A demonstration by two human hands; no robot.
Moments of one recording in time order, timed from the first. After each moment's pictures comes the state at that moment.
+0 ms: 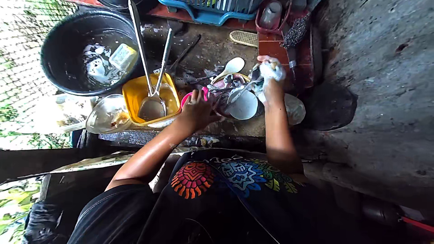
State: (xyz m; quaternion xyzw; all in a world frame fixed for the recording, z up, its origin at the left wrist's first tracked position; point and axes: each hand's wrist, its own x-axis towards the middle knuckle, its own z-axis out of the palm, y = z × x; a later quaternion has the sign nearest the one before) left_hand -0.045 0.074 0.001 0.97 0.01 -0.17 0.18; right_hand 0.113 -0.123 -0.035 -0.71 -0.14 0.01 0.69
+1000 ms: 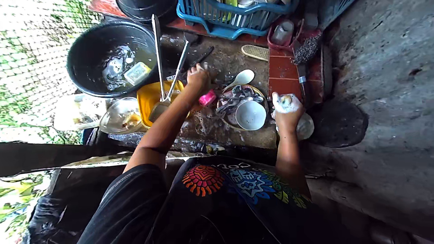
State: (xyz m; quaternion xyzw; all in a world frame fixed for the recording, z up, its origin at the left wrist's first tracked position) left_hand 0.060 0.136 -0.011 0.96 0.17 -0.15 0.18; right_hand 0.020 -0.087 0.089 -0.90 0.03 -0.03 0.43
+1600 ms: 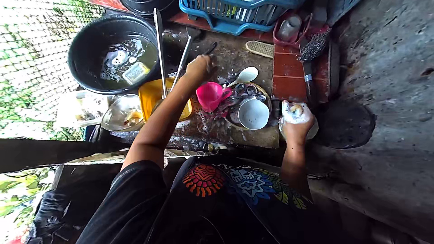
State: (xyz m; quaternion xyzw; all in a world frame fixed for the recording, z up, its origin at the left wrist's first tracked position) left_hand 0.067 0.157 0.004 0.95 0.12 -0.11 0.25; right_hand 0.057 -0.178 -0.040 -0.89 -0.05 -0.14 0.43
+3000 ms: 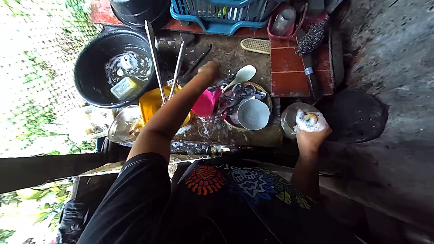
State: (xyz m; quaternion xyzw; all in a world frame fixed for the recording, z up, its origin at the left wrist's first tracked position) left_hand 0.113 0.119 0.003 0.94 0.16 -0.24 0.21; right_hand 0.050 -0.233 -0.065 -0.91 0.02 -0.14 0.40
